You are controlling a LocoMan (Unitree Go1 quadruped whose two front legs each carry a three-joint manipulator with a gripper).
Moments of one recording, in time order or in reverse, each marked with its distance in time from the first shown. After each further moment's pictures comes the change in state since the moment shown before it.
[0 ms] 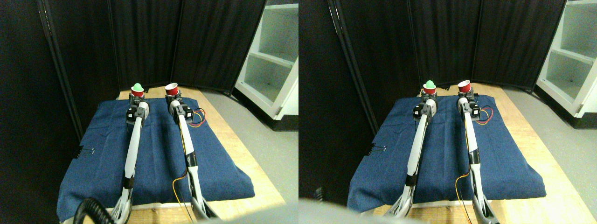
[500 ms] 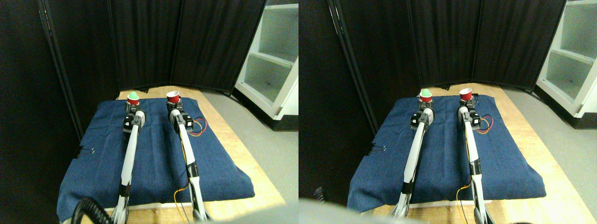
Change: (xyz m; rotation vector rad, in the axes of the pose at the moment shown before) right arm -0.006 -0.027 -0.002 0.075 -0.038 -0.040; left arm 0.005 0.034 0.016 0.002 -0.061 0.049
